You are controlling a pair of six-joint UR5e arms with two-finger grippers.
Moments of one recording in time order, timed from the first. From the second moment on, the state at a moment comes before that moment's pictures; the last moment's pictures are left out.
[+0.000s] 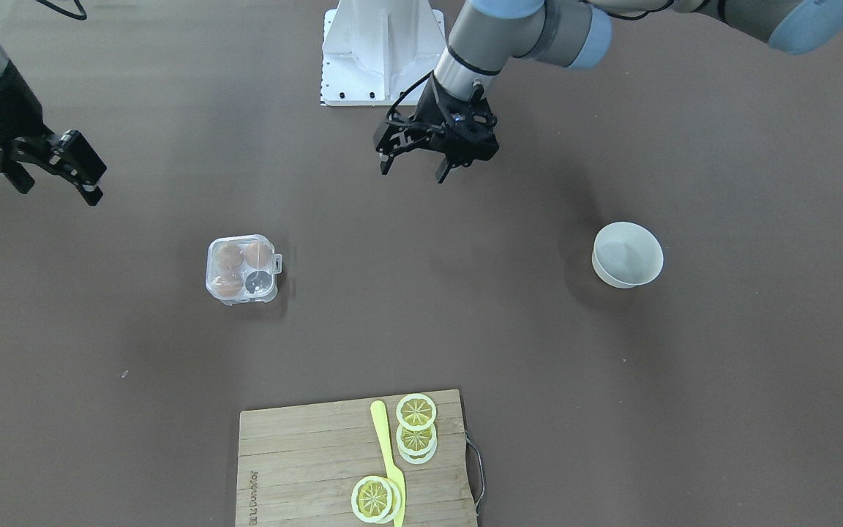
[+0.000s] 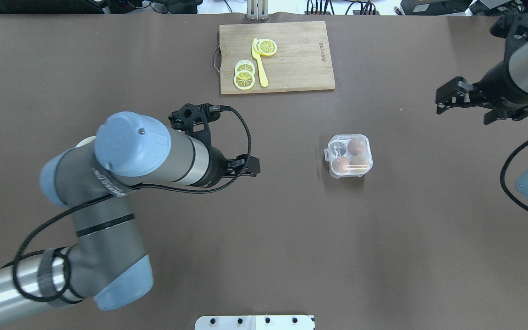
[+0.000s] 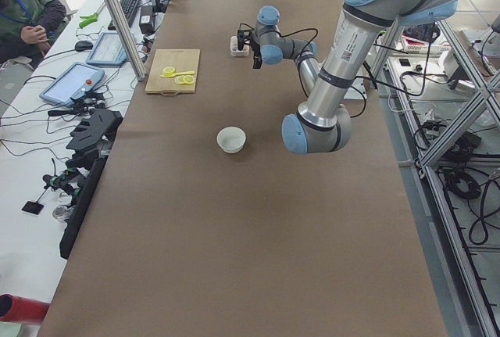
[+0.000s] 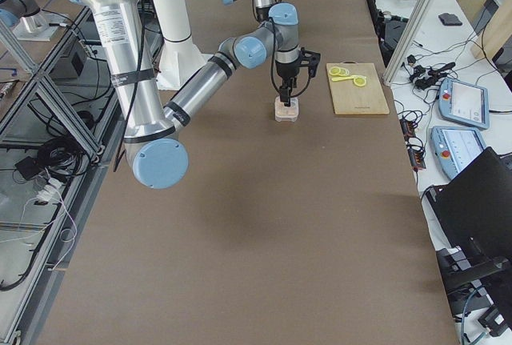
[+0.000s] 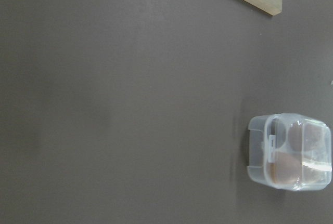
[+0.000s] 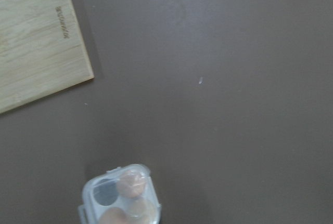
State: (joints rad) left arm -0.50 -2.14 -1.95 -1.71 -1.82 -1.34; right arm 1.01 -1.41 2.15 -1.76 2.07 0.95
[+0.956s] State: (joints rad) left arm -1.13 -1.73 -2.09 -1.31 -2.16 -0.24; right arm 1.50 -1.78 1.96 -1.75 2.21 -0.13
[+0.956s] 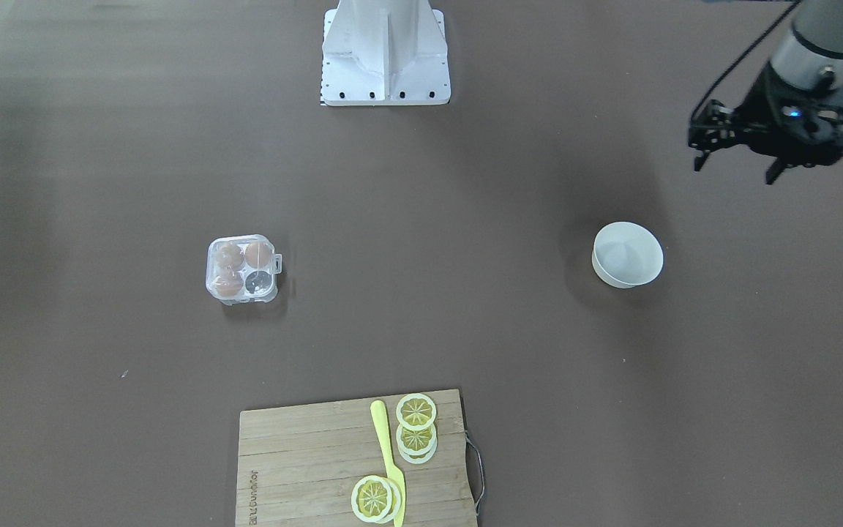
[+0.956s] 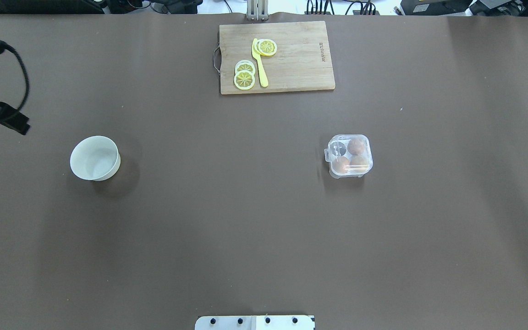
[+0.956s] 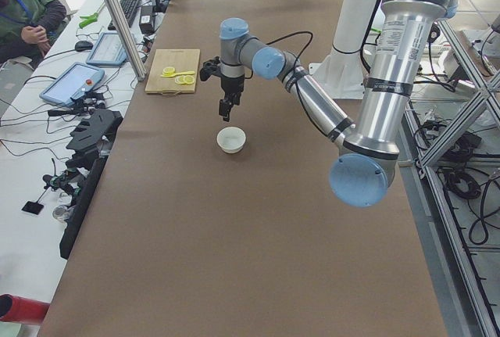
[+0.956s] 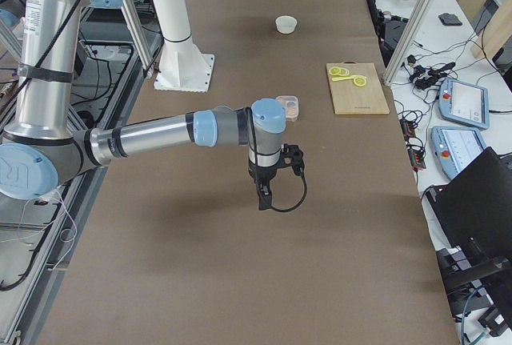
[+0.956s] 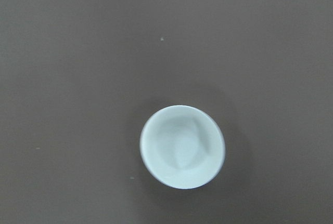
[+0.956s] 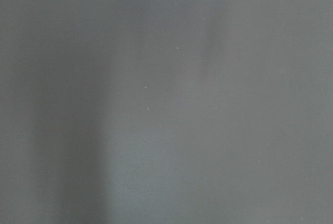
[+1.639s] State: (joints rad) left arm -1.45 -1.57 -1.81 -1.37 -2.32 0.10; right arm 1.58 -1.86 1.87 -1.75 2.22 -0.20
